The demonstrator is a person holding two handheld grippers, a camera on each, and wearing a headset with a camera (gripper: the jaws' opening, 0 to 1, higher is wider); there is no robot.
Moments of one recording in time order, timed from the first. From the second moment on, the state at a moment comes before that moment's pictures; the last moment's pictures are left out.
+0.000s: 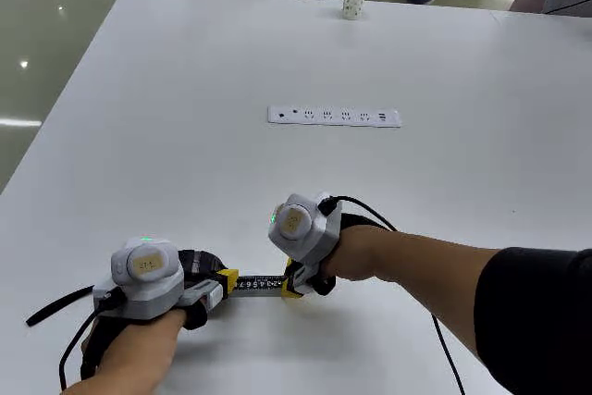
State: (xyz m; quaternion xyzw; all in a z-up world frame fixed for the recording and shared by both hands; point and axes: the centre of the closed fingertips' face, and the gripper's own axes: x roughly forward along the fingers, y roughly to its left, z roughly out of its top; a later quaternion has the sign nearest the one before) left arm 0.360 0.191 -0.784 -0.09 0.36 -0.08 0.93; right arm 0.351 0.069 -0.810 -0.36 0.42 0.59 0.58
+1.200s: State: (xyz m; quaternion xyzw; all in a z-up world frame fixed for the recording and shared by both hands) left arm 0.359 0.191 -0.784 -0.09 0.36 -0.08 0.92; right arm 0.347 0.085 -0.810 -0.36 0.41 0.60 0.58
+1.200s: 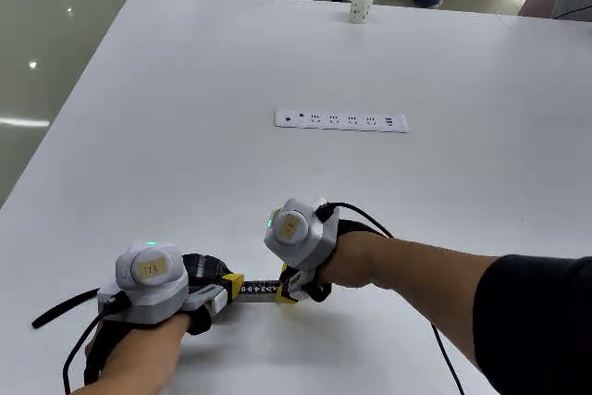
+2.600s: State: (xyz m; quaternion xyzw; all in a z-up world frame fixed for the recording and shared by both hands) left arm 0.359 0.191 -0.784 -0.10 0.36 -0.08 0.92; right arm 0.346 0.101 -0.809 -0.35 0.40 0.61 0.59
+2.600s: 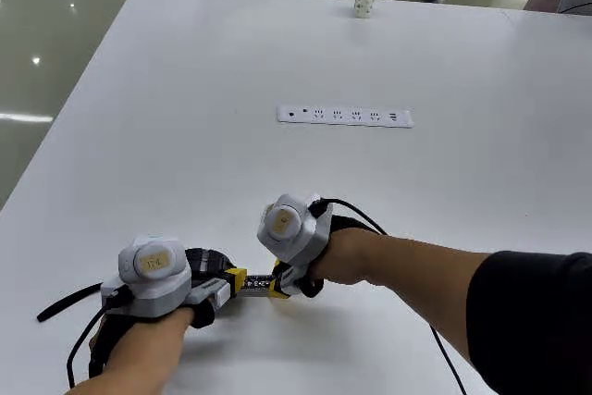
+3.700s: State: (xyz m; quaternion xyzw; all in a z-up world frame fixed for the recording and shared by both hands) left arm 0.357 0.189 -0.782 -0.11 0.36 -0.09 0.92; right arm 0.343 0.118 -0.809 -0.34 0.40 0.61 0.59
